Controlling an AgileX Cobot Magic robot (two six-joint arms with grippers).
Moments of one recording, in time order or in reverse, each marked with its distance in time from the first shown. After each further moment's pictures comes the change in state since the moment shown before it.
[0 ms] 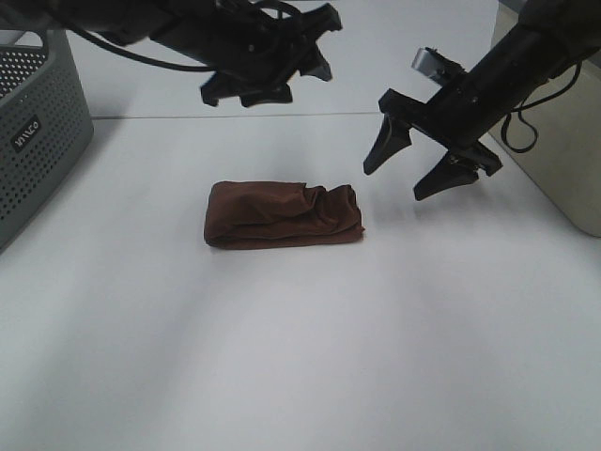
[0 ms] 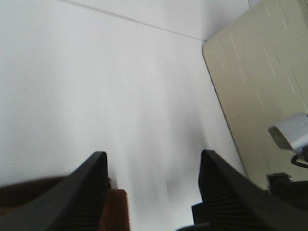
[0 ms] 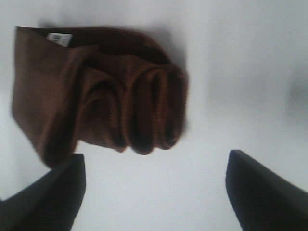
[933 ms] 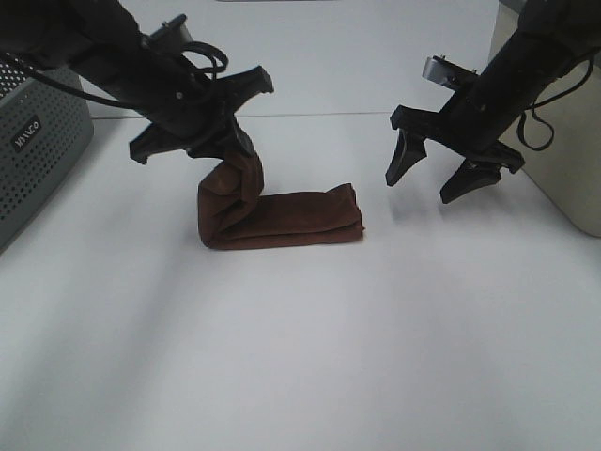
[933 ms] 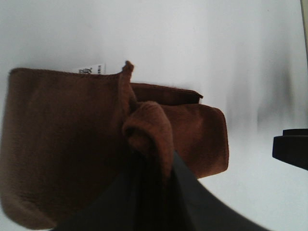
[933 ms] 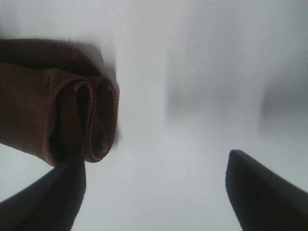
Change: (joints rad) left arm 0.074 -0.083 0.241 -0.002 0.145 -0.042; right arm 0.000 0.000 0.000 -0.210 -0.067 0.104
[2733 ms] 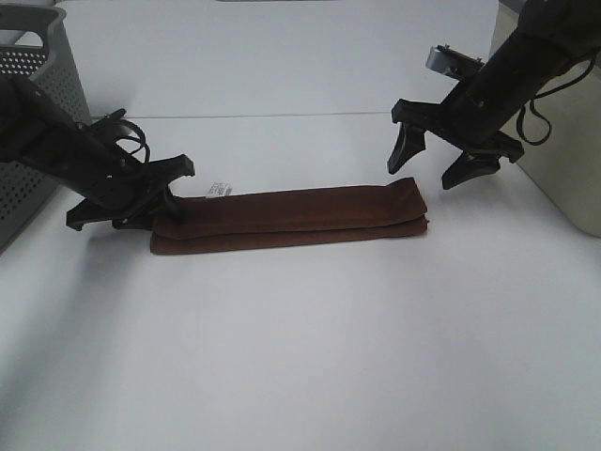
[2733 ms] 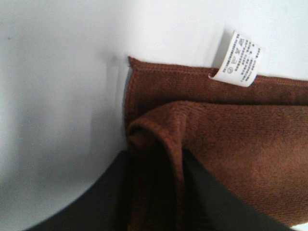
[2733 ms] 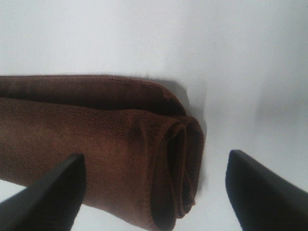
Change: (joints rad) left arm 0.248 0.144 0.159 -0.253 -0.046 0.483; right arm 0.000 0.000 0.000 -0.017 -0.113 0.000
